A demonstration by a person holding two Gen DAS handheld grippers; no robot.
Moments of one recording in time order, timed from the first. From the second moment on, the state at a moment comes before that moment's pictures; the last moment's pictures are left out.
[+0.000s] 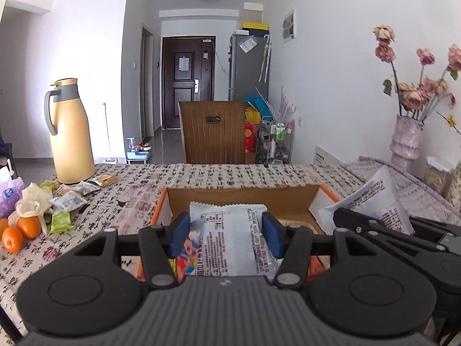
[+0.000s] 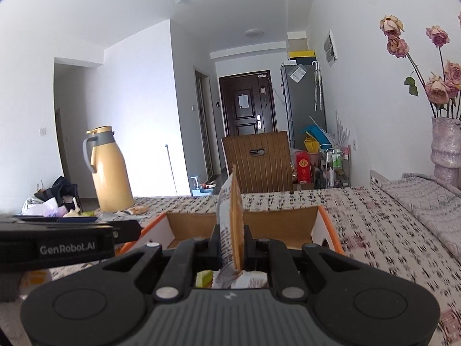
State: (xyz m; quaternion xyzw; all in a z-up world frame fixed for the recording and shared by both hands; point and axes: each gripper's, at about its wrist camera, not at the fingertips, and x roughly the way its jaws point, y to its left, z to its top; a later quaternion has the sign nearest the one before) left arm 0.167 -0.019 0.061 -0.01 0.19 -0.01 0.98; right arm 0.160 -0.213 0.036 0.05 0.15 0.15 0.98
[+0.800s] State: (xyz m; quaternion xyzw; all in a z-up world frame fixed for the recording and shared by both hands) left arm 0.228 0.000 0.022 -0.03 0.21 0.01 0.98; right arm 0.223 -0.206 -0.006 0.05 0.21 0.12 0.97
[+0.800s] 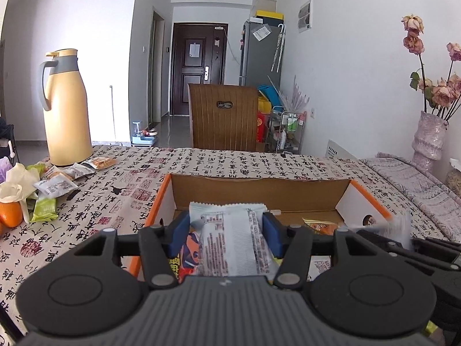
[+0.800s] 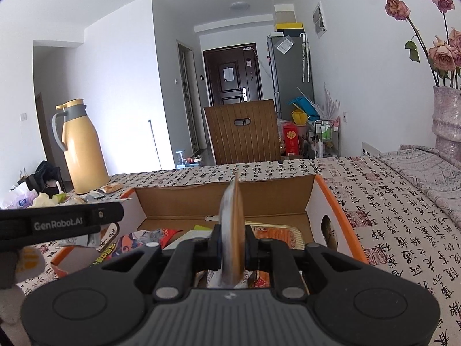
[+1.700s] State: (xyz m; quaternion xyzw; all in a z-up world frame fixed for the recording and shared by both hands) left arm 0.214 0.011 0.037 -0.07 0.19 0.05 0.98; right arm 0.220 -0.218 -0.003 0.07 0.20 0.08 0.97
